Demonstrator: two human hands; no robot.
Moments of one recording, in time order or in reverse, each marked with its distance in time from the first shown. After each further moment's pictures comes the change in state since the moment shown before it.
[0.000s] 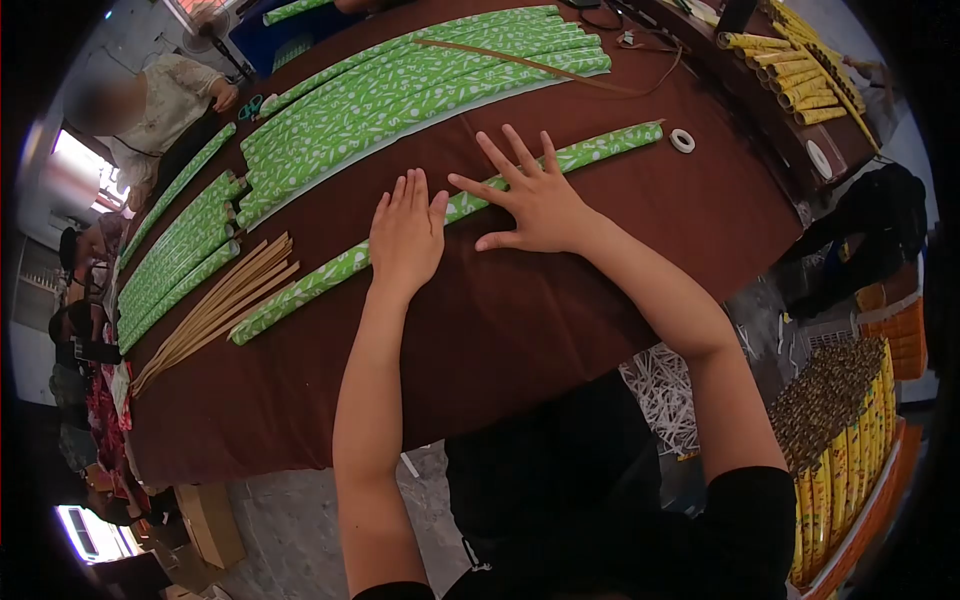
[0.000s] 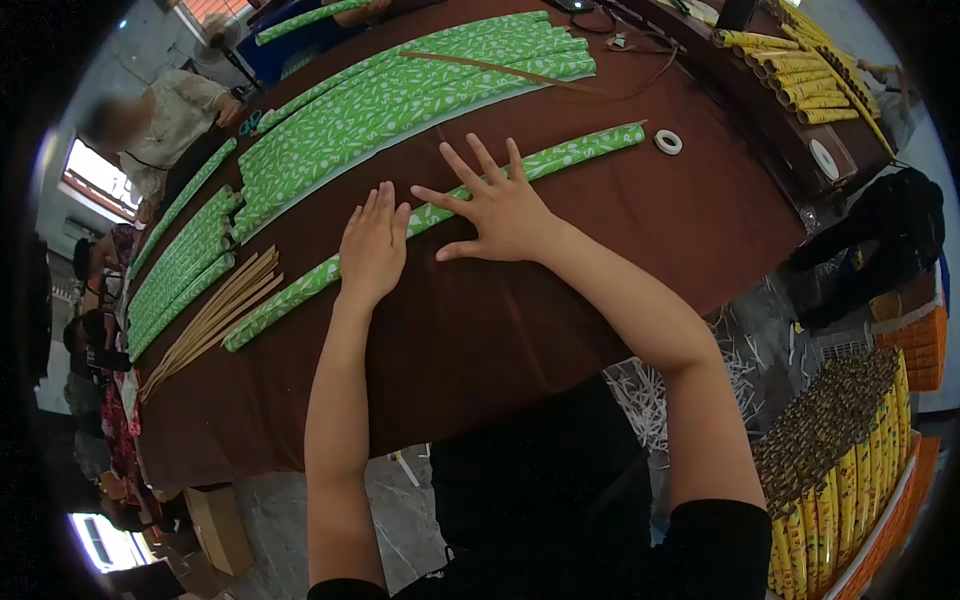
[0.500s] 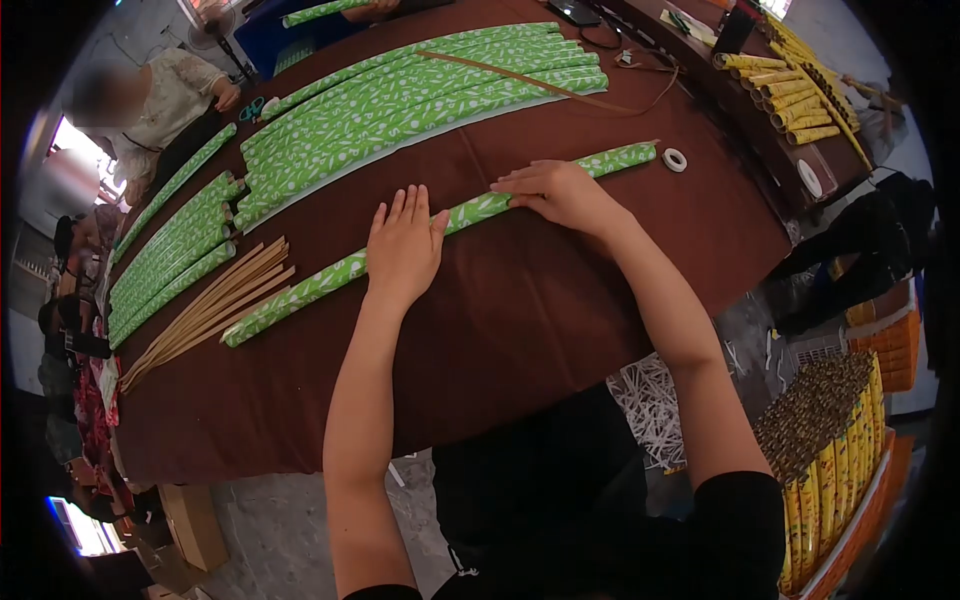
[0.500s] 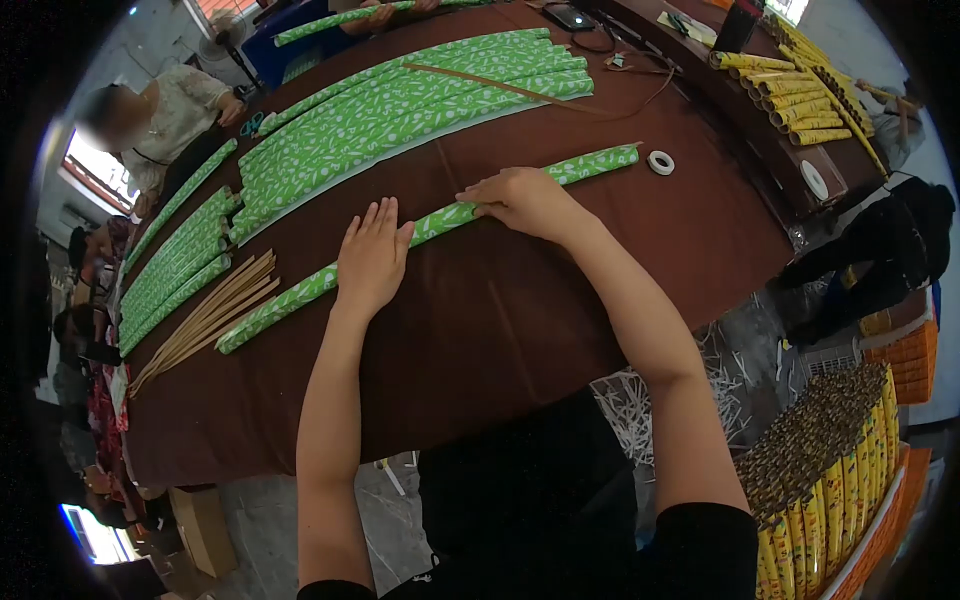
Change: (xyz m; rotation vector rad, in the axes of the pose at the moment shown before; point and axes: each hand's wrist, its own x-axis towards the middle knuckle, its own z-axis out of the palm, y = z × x) left_hand -0.003 0.002 -0.002 0.086 -0.054 0.027; right_hand 0.004 0.054 -0.017 0.532 -0.072 -0.017
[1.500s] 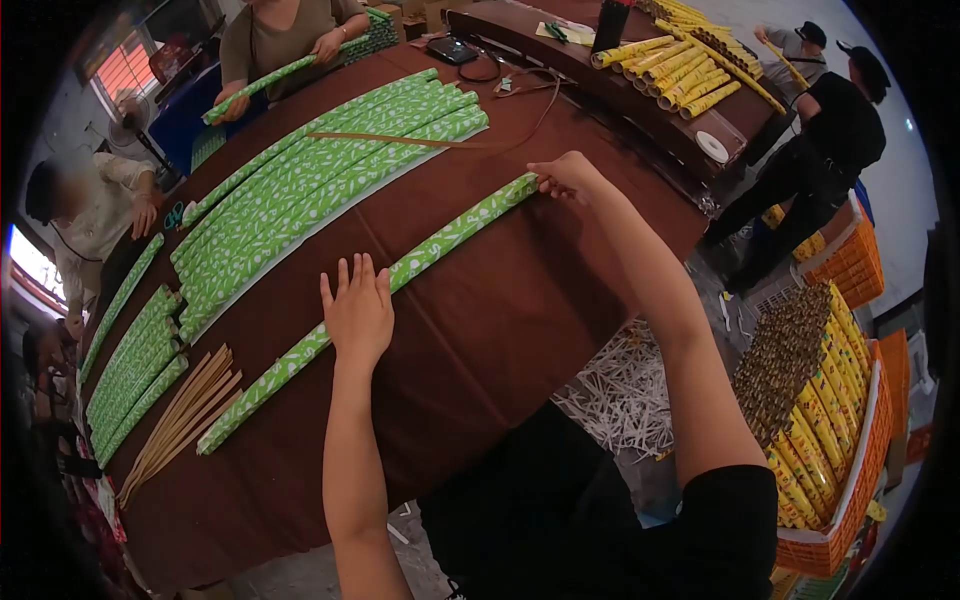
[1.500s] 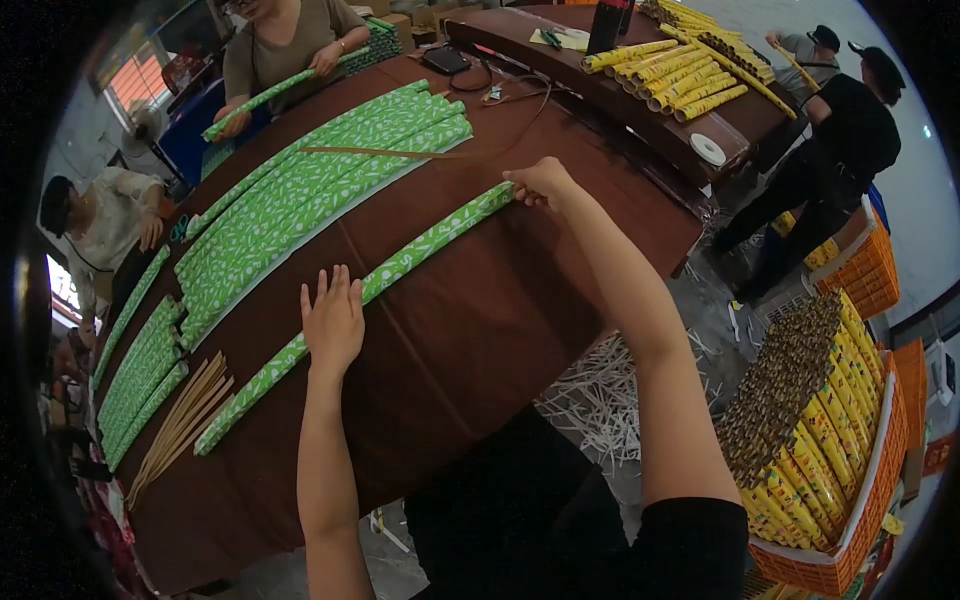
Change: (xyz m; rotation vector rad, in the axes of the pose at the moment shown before) left_hand 0.027 0.049 0.010 -0.033 -0.010 -0.023; right_hand -0.078 0.112 -0.110 0.580 0.314 1.292
